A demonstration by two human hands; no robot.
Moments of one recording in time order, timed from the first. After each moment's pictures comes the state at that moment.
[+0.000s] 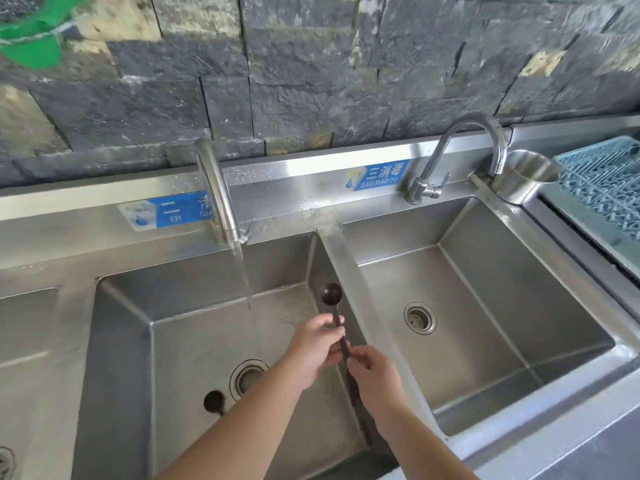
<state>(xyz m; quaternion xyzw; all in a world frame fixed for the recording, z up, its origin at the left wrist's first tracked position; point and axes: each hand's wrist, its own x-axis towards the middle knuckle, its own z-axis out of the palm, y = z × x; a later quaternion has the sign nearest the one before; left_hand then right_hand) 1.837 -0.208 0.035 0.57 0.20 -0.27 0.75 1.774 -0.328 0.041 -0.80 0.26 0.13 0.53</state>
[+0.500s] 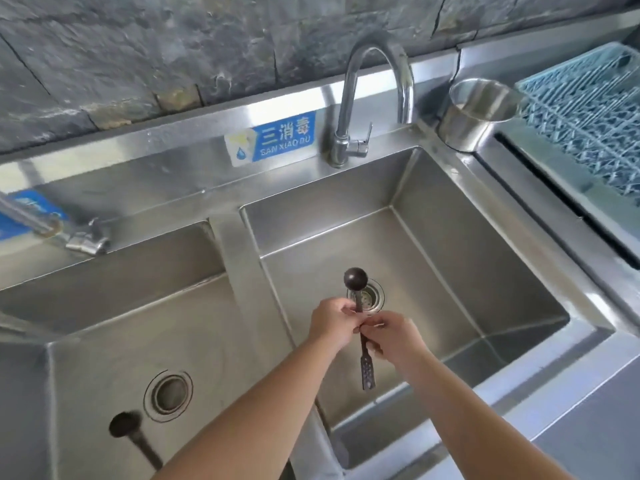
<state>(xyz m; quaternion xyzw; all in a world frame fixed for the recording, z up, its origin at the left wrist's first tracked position) 1.910 -0.454 -0.017 0.78 0.12 -0.28 0.55 1.869 -0.580 -0.020 -0.75 0.34 0.22 0.53</state>
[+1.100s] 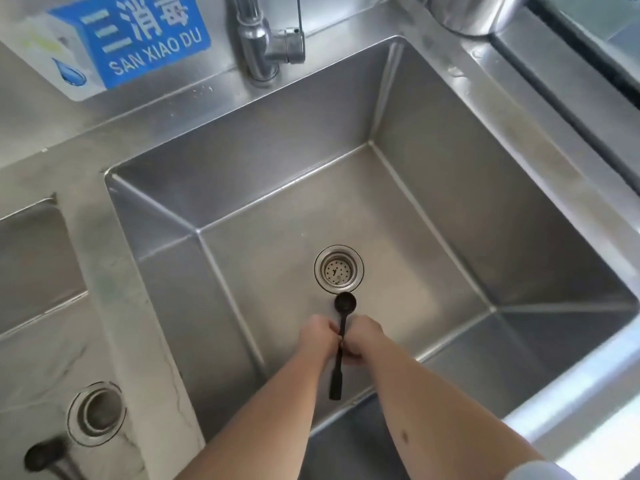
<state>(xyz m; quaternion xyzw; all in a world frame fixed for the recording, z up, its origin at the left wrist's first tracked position) 1.920 -0.538 -0.209 0.85 0.10 -0.46 0.26 1.906 -0.641 -0.203 -0.71 0.37 0.45 0.40</state>
